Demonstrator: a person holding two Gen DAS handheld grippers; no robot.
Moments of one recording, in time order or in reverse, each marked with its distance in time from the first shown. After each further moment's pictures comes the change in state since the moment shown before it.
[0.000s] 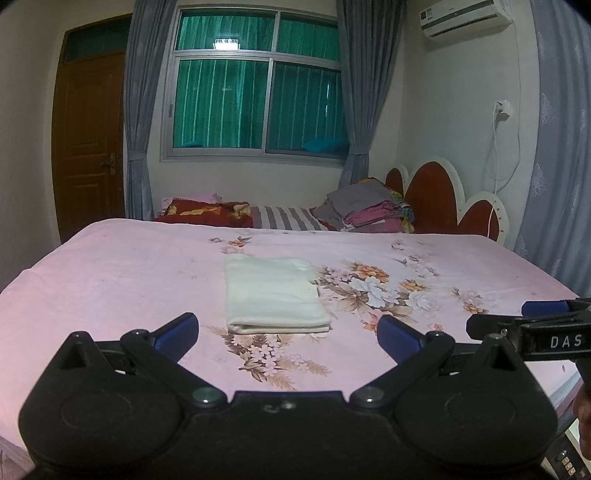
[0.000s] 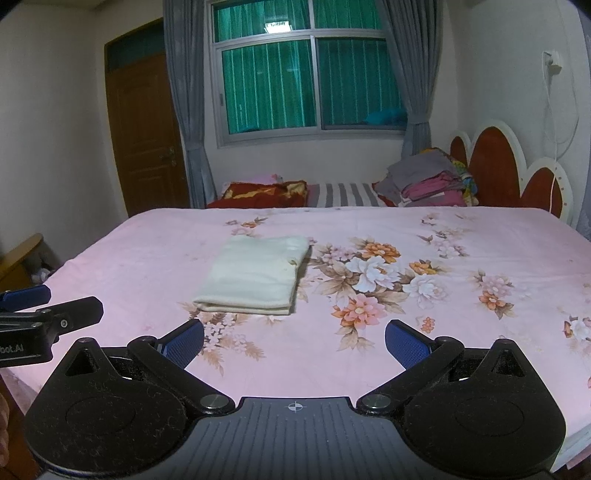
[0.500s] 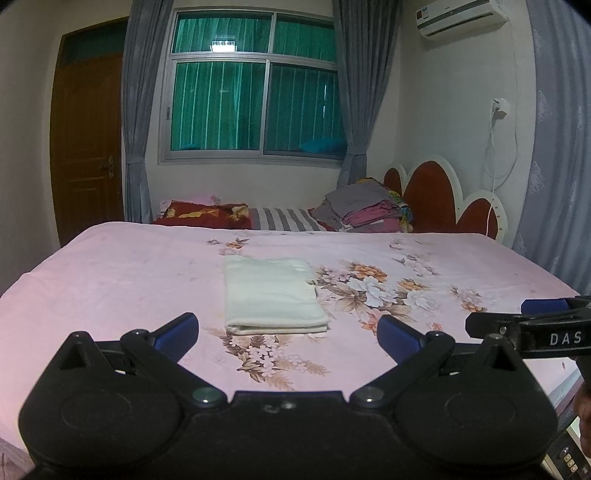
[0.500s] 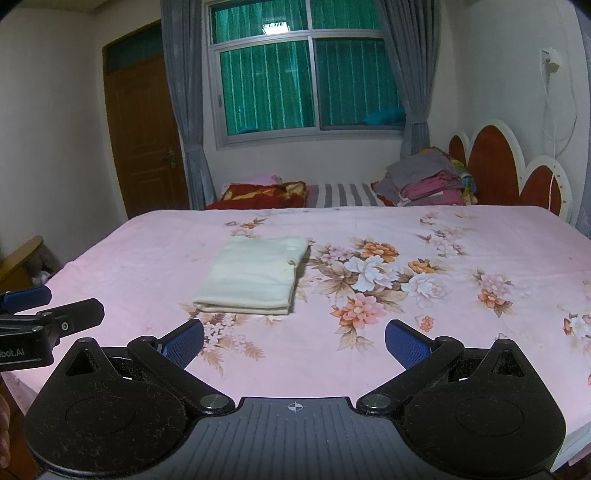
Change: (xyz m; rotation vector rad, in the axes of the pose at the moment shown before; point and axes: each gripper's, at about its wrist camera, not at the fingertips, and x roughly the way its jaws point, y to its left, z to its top) left arm 0.000 0.002 0.001 0.011 -0.004 -0.003; right arm 0.000 0.000 0.000 0.006 -0.002 0.000
